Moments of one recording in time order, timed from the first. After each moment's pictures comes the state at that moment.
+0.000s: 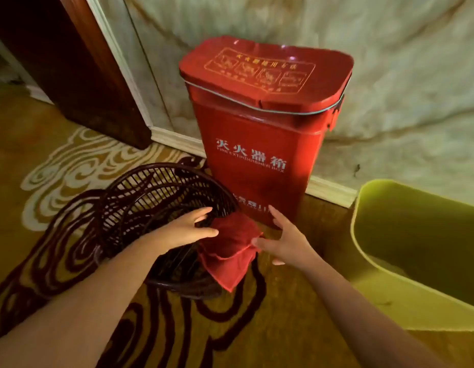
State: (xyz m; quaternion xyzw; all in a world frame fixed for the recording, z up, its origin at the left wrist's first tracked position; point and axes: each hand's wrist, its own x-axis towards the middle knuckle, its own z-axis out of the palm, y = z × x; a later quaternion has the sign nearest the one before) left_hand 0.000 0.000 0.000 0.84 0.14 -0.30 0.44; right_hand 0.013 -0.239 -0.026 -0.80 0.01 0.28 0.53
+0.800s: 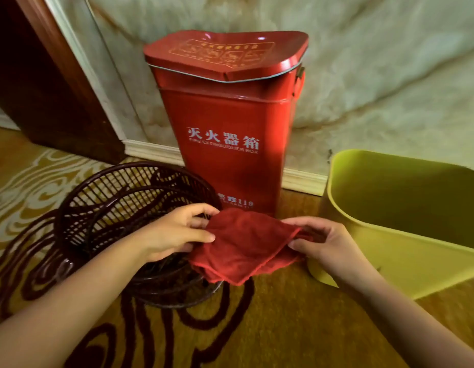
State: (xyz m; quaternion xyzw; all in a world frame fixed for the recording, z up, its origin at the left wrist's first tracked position) left_hand -0.033 -0.036 -0.017 0.75 0.00 -0.29 0.59; right_hand -0.060 -0.316 -0.028 -0.71 -0.09 0.09 0.69
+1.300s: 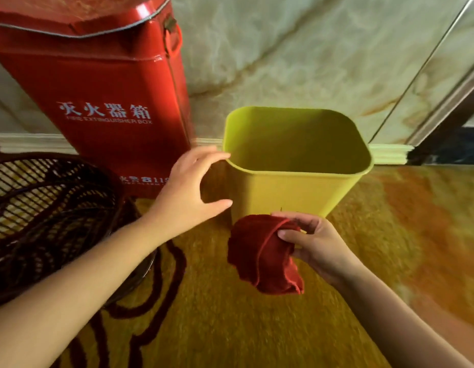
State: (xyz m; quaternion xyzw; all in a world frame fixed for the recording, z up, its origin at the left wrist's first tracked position) left_hand -0.043 -0.207 -0.015 0.89 -0.30 0.04 0.33; right_hand -0.142 -0.425 -0.065 -0.60 0.13 0.08 0.79
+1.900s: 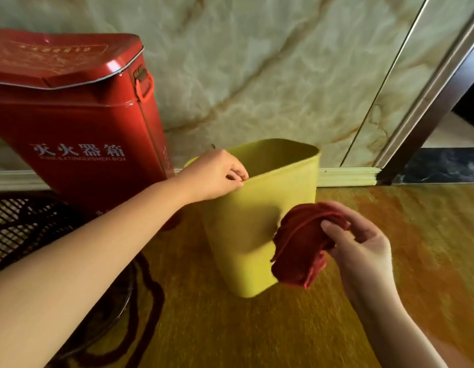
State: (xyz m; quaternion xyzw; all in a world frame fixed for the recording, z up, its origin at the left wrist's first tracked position) left_hand 0.018 -0.306 0.033 0.88 -0.39 -0.03 0.28; right_hand -0.169 -0.480 -0.011 -0.62 0.22 -0.25 0.71
